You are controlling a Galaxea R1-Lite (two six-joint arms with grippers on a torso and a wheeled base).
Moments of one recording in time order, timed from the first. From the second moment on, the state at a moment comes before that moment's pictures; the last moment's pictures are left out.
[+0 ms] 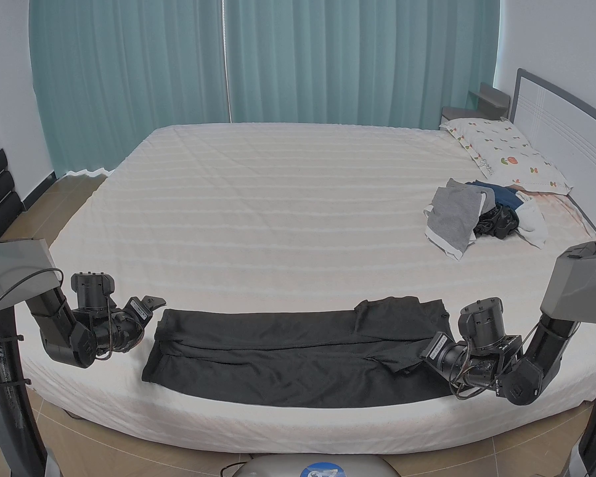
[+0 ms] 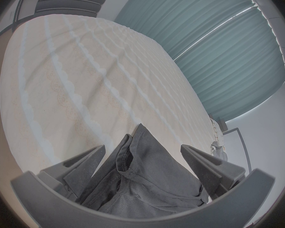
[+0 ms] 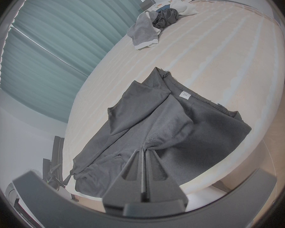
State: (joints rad) left arm 0.07 2.27 -0.67 -0.97 -0.19 -0.83; right arm 0.41 2.15 -0.44 -0.99 -0.11 0.99
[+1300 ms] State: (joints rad) left arm 0.07 2.28 -0.67 -0.97 -0.19 -0.83; right arm 0.27 2.17 -0.46 -0.97 -0.02 0.83
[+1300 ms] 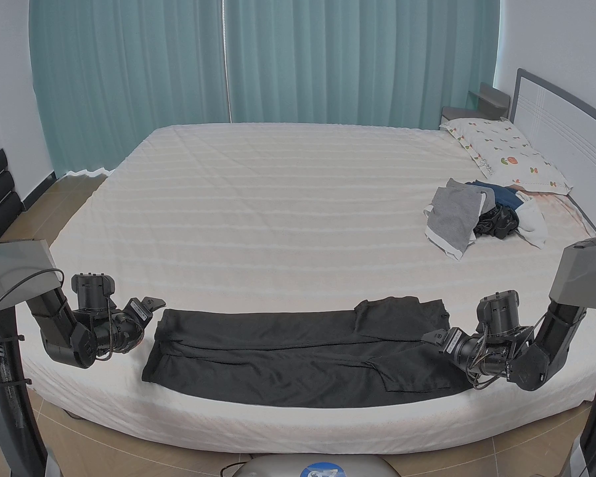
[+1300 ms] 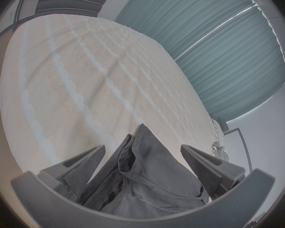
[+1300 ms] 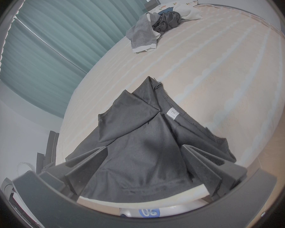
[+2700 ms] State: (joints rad) left arm 0.02 2.24 -0.56 -0.97 -0.22 -0.69; right arm 0.21 2.26 -0.48 -1.13 -0.02 0.80
